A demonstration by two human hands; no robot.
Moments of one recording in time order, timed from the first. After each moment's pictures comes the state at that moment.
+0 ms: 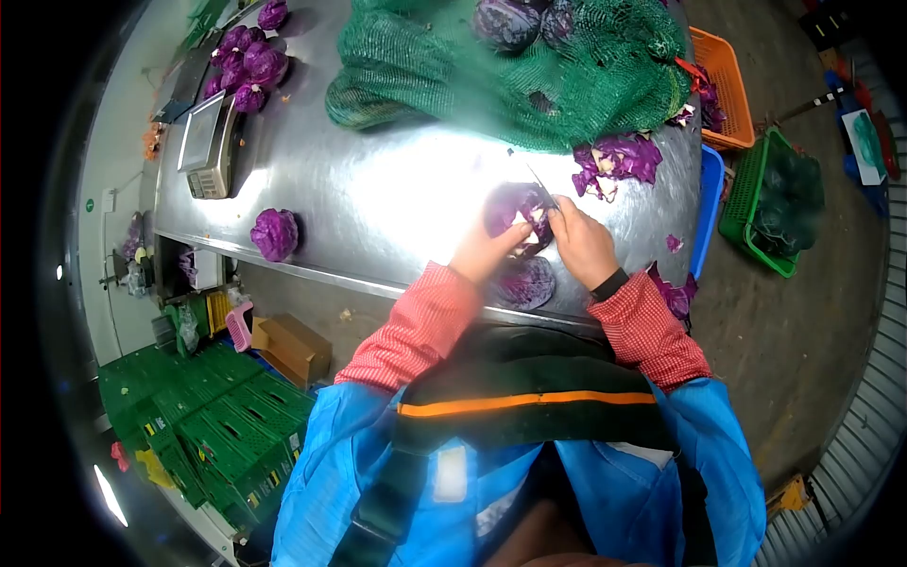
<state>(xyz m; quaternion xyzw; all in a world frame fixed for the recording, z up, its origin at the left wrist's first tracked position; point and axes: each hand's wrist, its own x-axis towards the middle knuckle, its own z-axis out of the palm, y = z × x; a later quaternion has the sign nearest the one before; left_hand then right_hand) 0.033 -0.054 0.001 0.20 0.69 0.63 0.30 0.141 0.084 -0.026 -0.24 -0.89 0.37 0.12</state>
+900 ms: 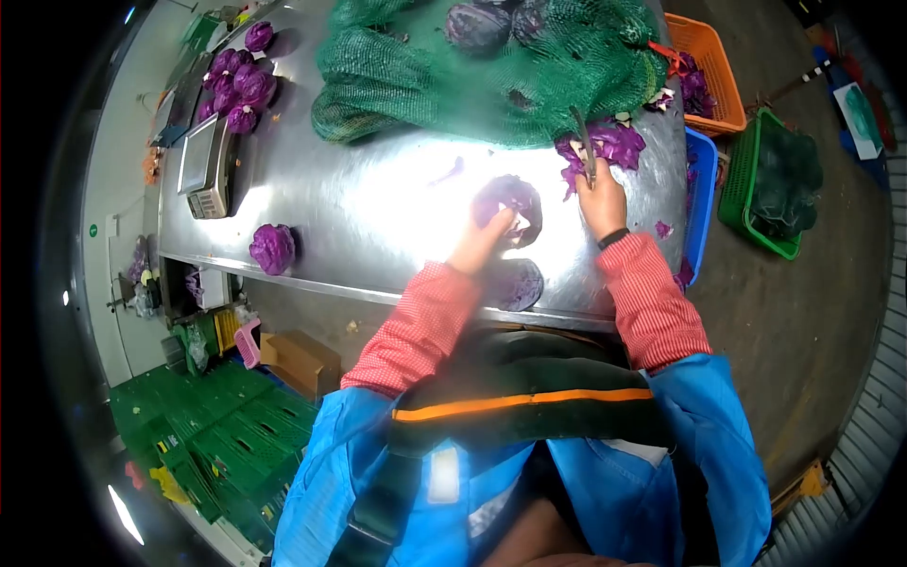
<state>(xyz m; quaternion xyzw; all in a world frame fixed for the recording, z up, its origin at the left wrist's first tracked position) 0.036 -0.037 0.003 0.16 0.60 0.66 0.41 0.135 0.148 -0.063 -0.40 -0.79 0.43 0.16</state>
